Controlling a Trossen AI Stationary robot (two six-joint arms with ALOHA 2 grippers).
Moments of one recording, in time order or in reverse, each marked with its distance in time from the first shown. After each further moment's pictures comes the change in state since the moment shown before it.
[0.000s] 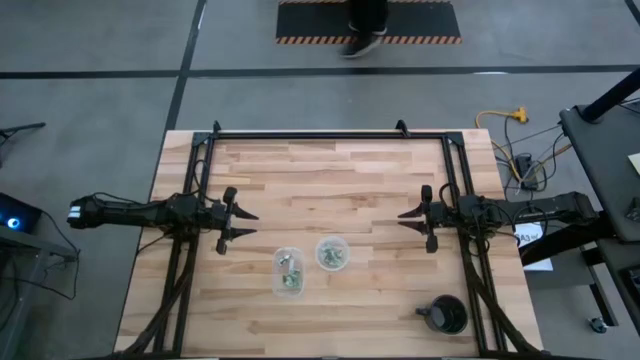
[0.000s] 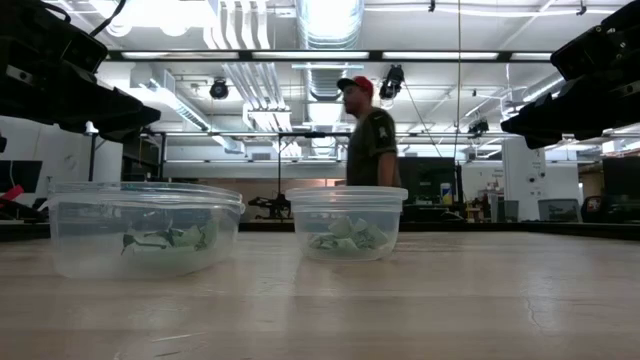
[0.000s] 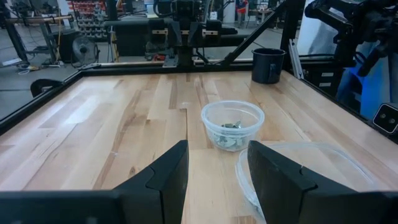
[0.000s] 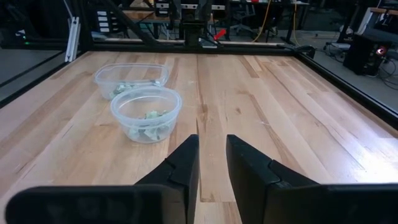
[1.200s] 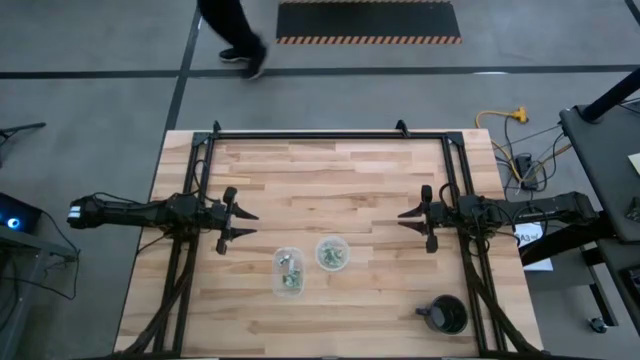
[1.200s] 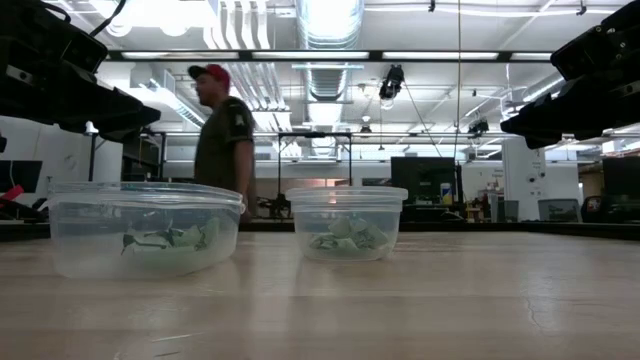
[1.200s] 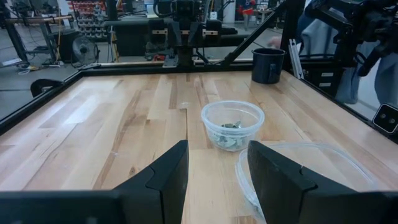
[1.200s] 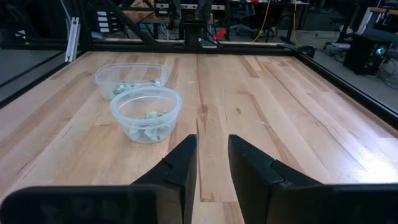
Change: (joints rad) left arm 0.000 0.000 0.000 0.000 0.000 0.000; right arm 0.000 0.000 0.000 0.000 0.000 0.000
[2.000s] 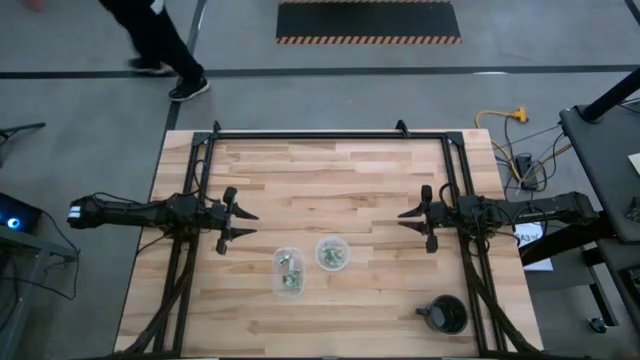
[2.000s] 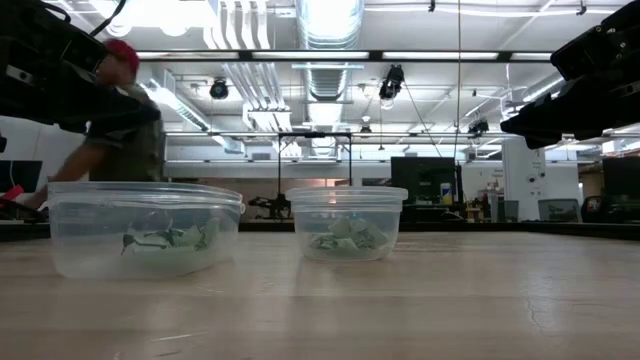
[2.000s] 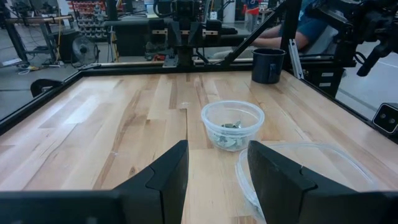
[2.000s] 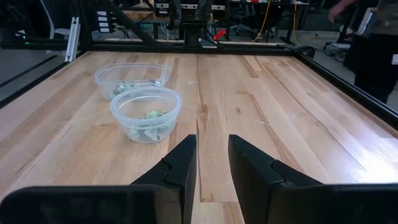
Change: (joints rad) left arm 0.000 0.000 0.000 0.000 0.000 0.000; right arm 0.000 0.000 0.000 0.000 0.000 0.001
